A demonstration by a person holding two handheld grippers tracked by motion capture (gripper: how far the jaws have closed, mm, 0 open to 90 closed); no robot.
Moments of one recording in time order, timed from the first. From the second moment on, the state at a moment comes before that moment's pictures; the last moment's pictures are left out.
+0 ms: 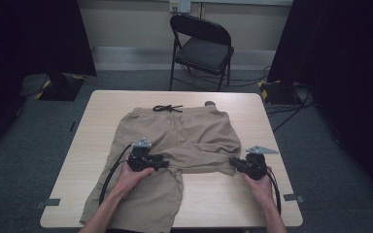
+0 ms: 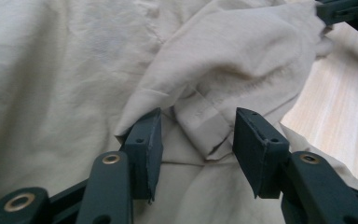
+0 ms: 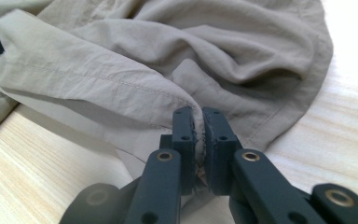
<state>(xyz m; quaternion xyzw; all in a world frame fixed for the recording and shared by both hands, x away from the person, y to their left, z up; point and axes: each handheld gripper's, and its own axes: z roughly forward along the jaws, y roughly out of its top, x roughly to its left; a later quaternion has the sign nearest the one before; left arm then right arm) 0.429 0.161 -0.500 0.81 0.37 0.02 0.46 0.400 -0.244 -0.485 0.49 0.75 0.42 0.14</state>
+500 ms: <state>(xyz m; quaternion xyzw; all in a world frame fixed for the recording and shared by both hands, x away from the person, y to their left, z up) 0.429 0.143 -0.500 0.83 0.34 0.04 0.45 0.398 -0.247 -0.485 0.49 0.75 0.43 0.14</state>
